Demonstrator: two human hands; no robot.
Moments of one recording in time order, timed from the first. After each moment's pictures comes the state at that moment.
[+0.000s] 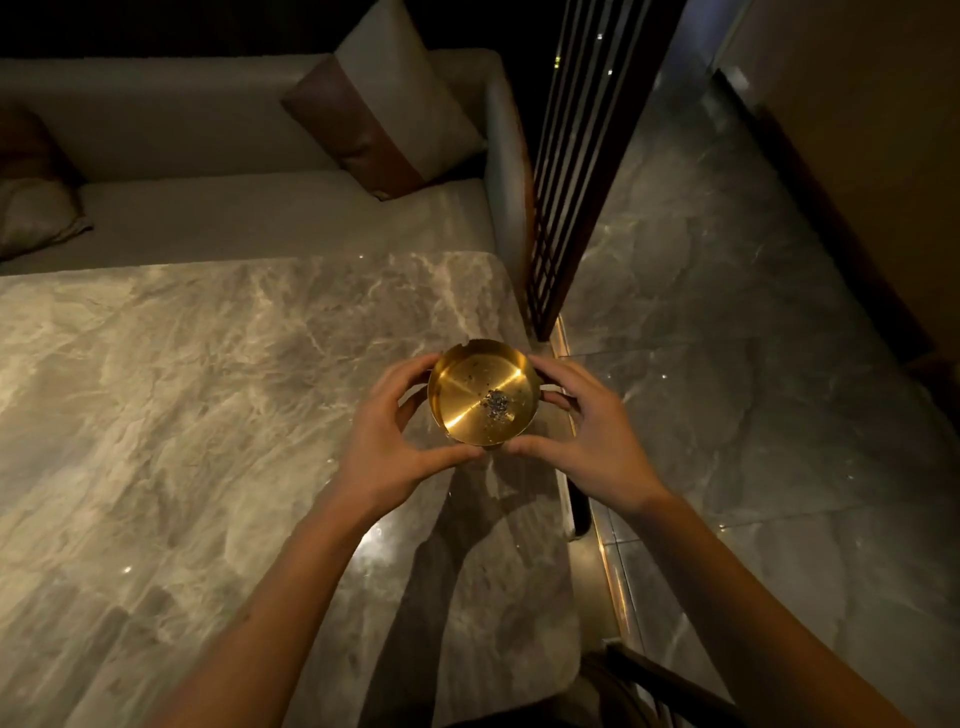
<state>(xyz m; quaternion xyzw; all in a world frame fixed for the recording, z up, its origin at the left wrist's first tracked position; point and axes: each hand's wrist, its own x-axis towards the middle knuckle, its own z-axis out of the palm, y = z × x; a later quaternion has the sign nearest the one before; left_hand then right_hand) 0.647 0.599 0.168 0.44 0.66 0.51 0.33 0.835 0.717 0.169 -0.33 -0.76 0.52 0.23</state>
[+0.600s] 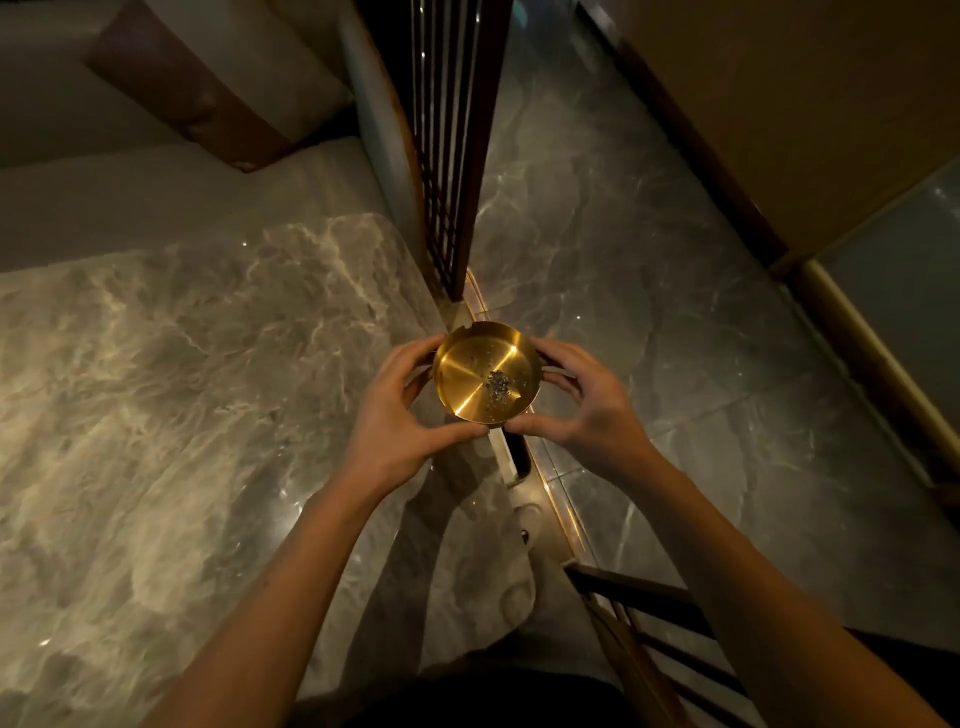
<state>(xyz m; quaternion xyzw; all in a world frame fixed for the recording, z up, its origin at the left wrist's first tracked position) 0.706 0.633 0.141 0.50 0.60 0.46 0.42 0.915 0.703 0.155 -0.44 -0.73 0.45 0.25</state>
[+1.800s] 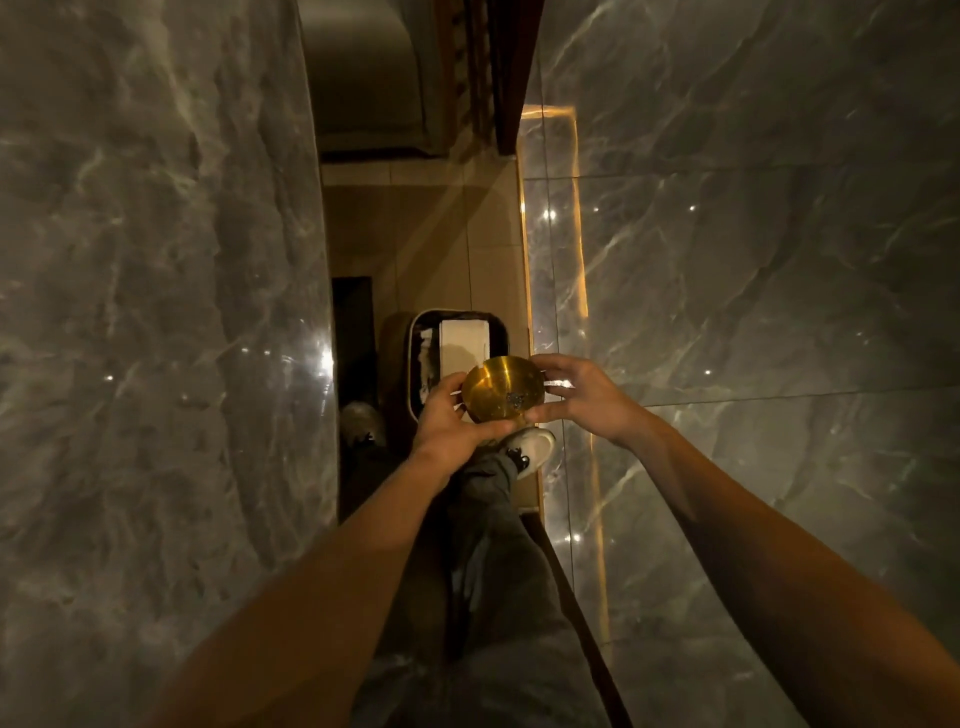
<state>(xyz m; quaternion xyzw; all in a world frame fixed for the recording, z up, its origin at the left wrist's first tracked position) 0.899 0.762 -0.156 0.07 0.74 0.35 0.57 1.043 0.908 -0.152 -0.43 -0.57 0.69 -0.11</state>
